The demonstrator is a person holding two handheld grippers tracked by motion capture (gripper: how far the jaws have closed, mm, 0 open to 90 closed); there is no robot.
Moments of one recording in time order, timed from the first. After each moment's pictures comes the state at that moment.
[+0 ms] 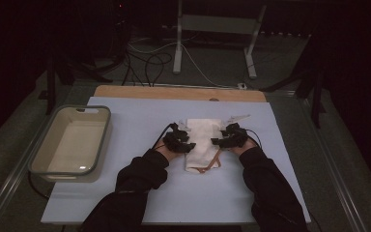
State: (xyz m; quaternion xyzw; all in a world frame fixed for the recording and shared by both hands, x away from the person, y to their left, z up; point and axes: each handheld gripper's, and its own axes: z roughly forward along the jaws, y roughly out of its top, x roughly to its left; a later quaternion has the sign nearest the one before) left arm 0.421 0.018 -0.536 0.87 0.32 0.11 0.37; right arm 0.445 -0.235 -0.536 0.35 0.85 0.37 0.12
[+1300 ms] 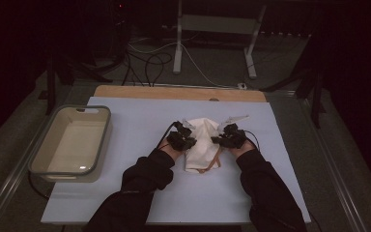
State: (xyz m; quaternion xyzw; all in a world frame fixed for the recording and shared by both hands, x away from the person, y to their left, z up) left arm 0.415 0.007 -0.518 0.86 0.34 0.10 0.36; right arm 0.430 -0.222 -0.522 0.36 0.84 0.38 0.12
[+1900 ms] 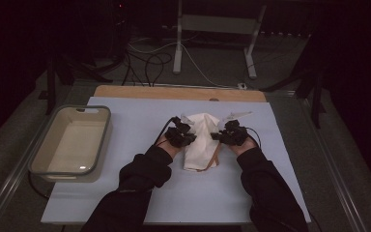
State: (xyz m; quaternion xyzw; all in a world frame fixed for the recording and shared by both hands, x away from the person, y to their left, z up) left arm 0.412 0.014 -0.492 0.85 0.34 0.11 0.38; right arm 0.423 -0.218 -0.496 0.36 0.83 0.40 0.12
